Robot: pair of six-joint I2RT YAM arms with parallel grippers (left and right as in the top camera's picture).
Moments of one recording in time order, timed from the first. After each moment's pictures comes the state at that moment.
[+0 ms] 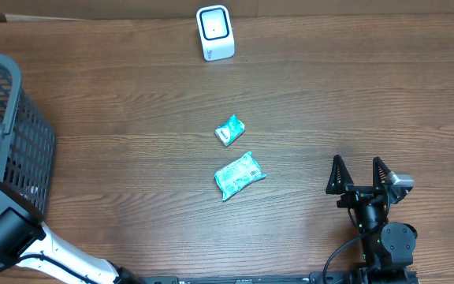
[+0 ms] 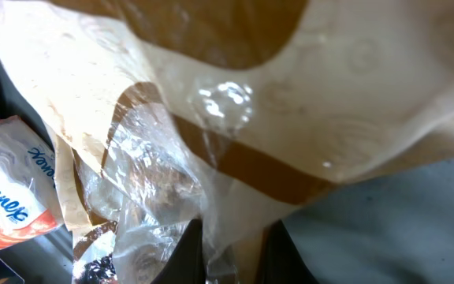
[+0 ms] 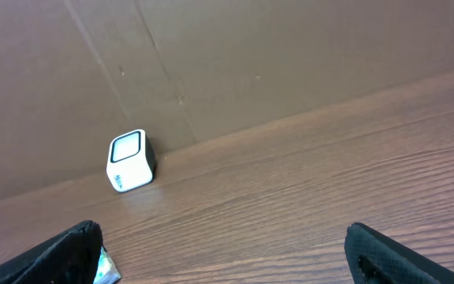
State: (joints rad) left arm 0.81 2.08 1.60 -1.19 -0.22 -0.29; right arm 0.05 0.01 0.02 -0.03 -0.01 0.33
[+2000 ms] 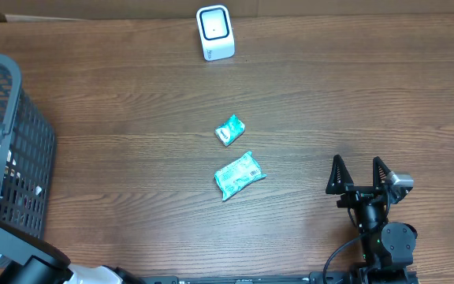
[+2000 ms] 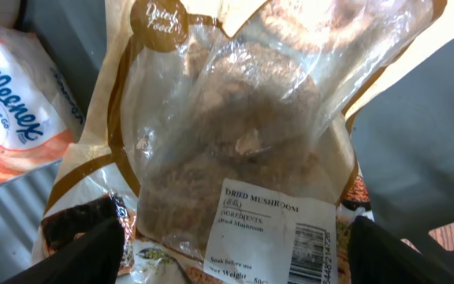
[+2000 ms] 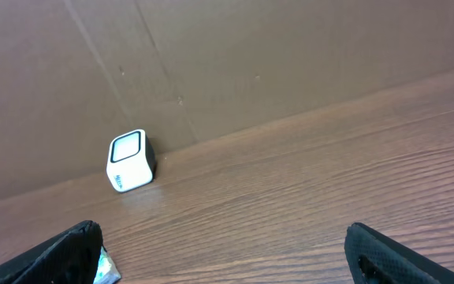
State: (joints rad) left arm 0.96 1.70 1.20 -0.89 0.02 -0.28; right arm 0.05 0.01 0.02 -0.03 -0.01 0.33
